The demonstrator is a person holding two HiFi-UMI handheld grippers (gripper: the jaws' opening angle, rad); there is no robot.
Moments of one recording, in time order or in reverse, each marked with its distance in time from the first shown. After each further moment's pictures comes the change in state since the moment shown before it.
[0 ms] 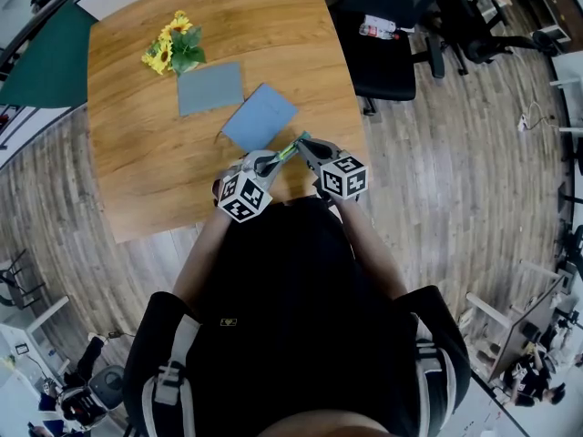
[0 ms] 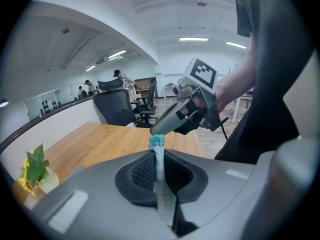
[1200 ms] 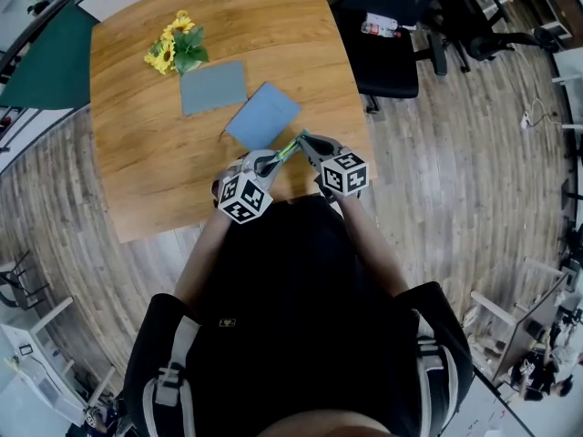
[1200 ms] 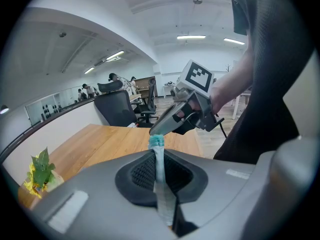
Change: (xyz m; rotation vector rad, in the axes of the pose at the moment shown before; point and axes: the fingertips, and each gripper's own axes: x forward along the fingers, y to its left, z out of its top) left arm -0.011 0.001 0.000 0.037 0.011 0.017; right arm 0.006 -0.003 0.000 -0.021 -0.003 -0.021
